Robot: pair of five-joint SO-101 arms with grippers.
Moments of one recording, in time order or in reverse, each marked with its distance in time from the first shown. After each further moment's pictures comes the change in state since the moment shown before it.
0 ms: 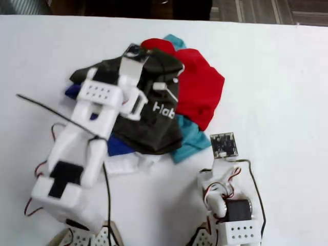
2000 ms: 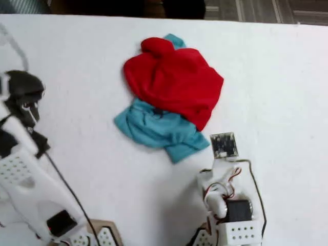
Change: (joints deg) left arm -47.5 31.6 -63.2 23.6 -17.2; right arm 0.0 0.0 0.0 0.0 0.0
